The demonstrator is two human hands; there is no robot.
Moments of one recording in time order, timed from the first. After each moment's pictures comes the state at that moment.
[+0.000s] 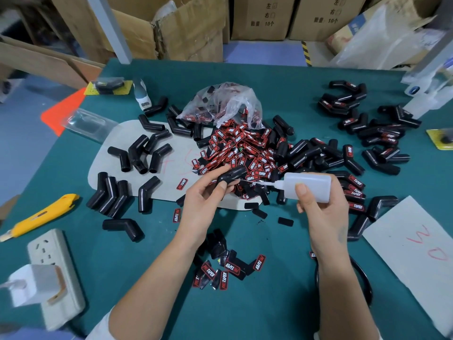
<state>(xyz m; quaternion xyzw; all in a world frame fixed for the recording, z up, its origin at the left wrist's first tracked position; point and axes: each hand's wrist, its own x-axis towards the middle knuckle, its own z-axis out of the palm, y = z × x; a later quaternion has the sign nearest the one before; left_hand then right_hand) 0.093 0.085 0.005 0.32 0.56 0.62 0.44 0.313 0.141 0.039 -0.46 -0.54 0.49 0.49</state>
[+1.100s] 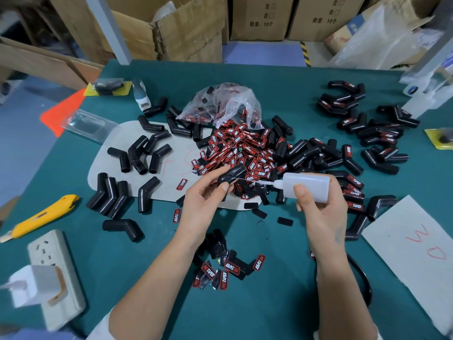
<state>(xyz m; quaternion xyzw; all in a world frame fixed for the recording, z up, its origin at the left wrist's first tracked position) 0.092 0.084 0.007 0.33 0.59 0.60 0.43 0.309 0.139 0.043 -0.47 -0.56 0.46 0.50</state>
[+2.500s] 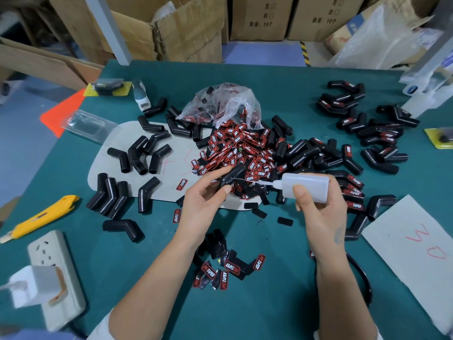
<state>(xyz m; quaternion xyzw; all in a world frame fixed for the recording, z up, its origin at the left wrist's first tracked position) 0.091 0.085 0.005 0.36 0.57 0.60 0.43 0.310 0.139 0.041 -0.46 -0.57 0.46 0.50</state>
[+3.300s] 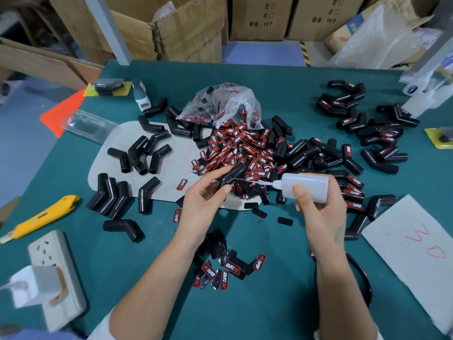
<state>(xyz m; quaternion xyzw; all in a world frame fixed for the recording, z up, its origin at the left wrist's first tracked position) 0.089 0.084 0.004 0.37 0.58 0.59 0.42 0.309 0.138 0.043 -0.45 -0.57 0.47 0.50</state>
